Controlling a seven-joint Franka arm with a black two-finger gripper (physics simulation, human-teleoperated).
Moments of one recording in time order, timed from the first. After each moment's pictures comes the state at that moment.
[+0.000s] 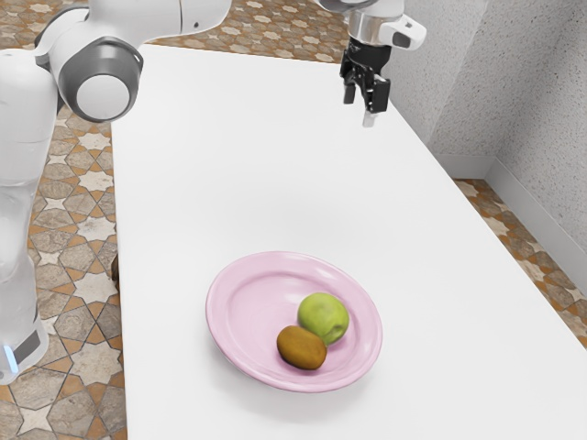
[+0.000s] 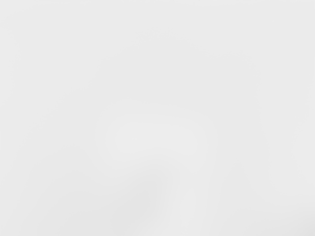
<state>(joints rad) -0.04 0.23 0.19 -1.14 -0.07 1.51 0.06</state>
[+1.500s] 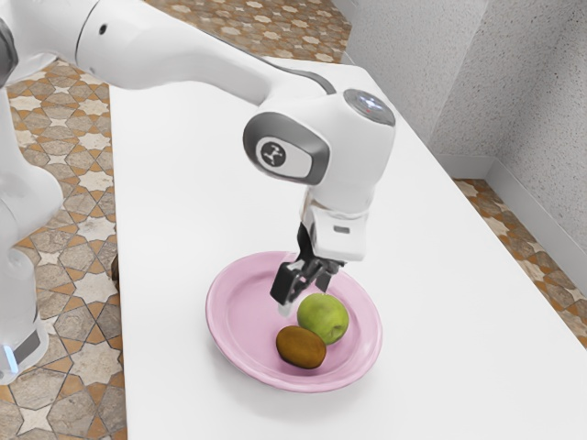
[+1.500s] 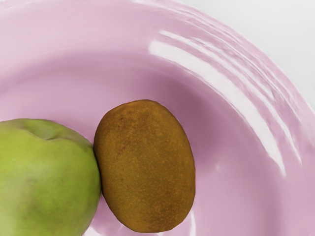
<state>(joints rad) -0.73 -0.11 0.18 -1.90 -0.02 1.79 0.48</state>
